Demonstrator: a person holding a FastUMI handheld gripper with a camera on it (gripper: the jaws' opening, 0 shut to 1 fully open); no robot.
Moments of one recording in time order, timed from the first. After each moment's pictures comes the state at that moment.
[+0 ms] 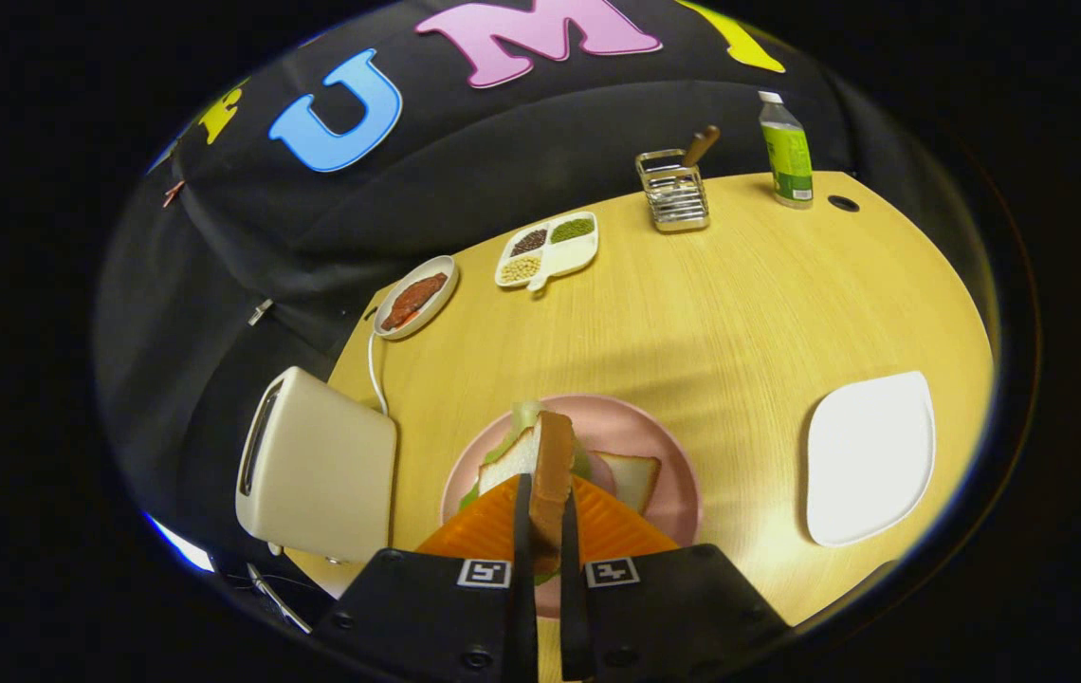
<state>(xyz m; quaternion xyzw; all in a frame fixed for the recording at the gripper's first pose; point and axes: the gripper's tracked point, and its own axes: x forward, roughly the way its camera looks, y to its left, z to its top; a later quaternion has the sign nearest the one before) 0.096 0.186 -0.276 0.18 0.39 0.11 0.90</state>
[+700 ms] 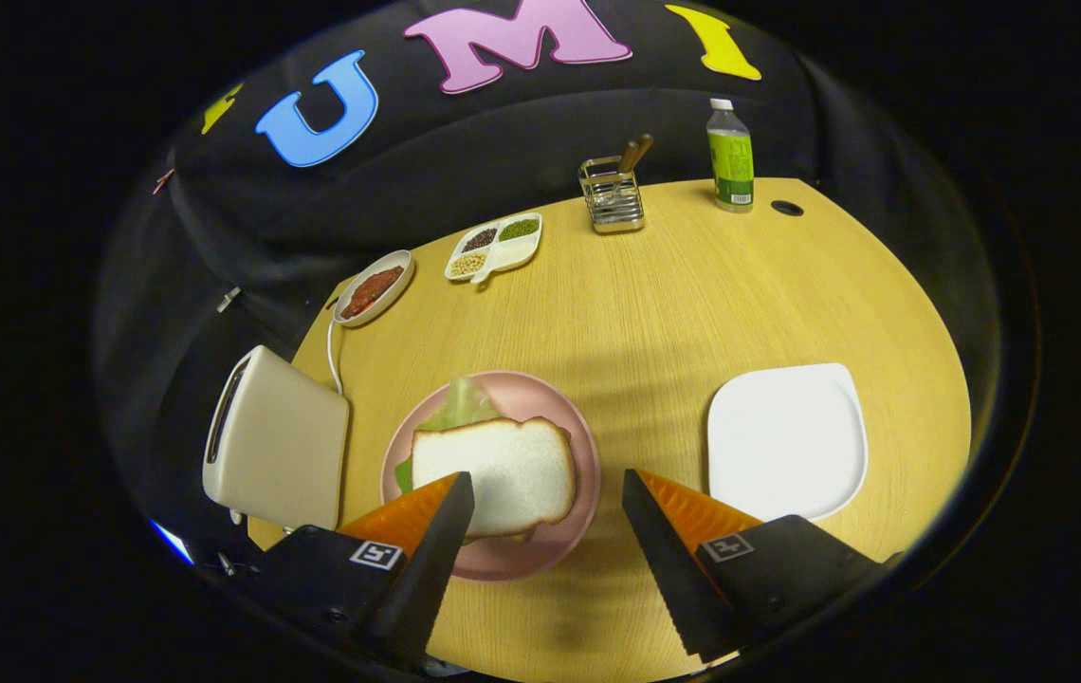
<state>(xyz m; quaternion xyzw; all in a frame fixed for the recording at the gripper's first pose) 0.060 0.129 -0.260 0.13 0.38 0.07 0.91</state>
